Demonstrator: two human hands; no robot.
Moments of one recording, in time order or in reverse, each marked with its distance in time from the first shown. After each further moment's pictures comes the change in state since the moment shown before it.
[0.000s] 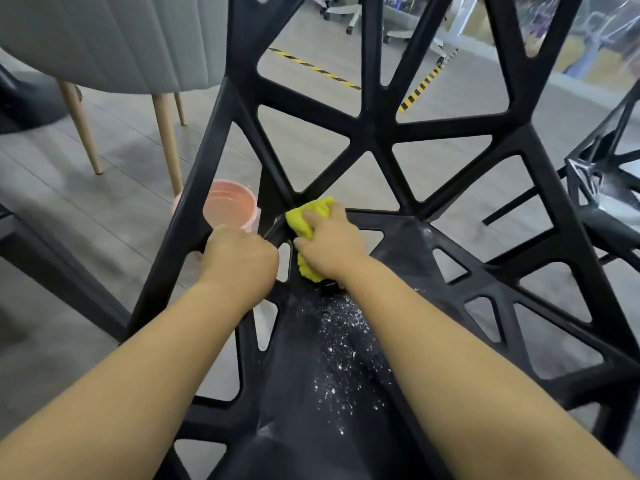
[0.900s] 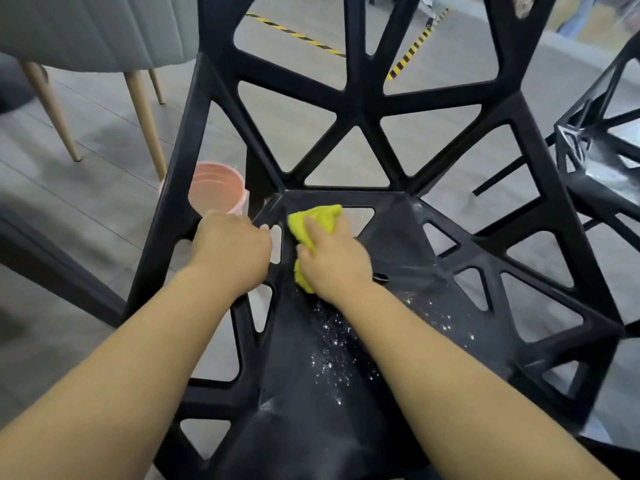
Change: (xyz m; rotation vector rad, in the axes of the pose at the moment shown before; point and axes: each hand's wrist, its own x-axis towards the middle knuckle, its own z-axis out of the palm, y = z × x) left_hand 0.000 -0.002 -0.002 0.072 0.033 0.070; right_hand -0.049 0.004 0.022 -0.048 0.080 0.090
